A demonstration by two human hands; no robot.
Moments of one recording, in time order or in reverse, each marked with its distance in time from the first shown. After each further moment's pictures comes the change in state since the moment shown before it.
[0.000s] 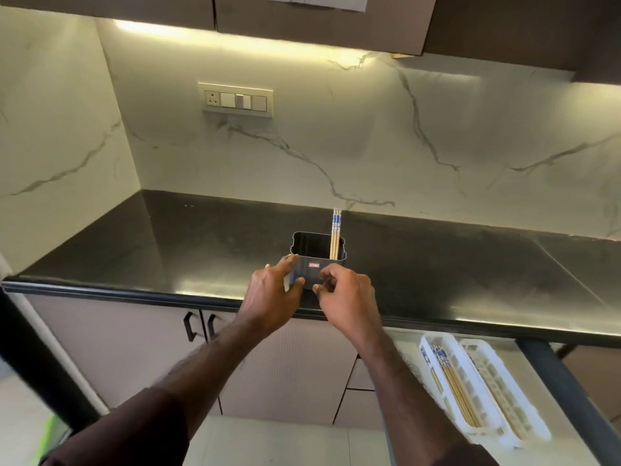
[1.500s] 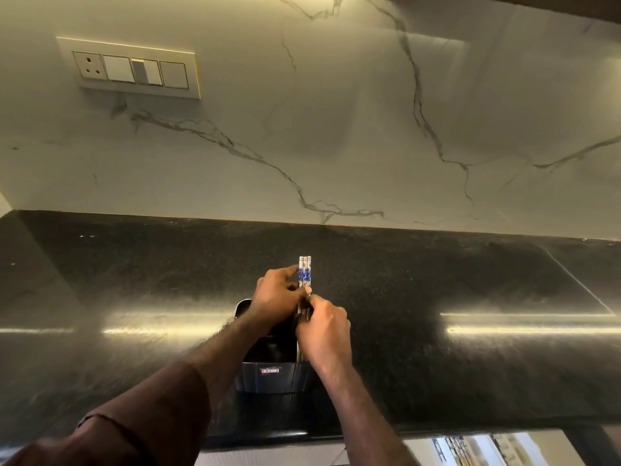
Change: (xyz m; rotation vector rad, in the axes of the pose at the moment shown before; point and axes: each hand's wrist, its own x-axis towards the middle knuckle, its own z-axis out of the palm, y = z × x) left_hand 0.299 -0.074 0.165 -0.283 -0.233 -0.280; right_hand 0.233 0.115 0.085 -0.020 -0.041 0.317
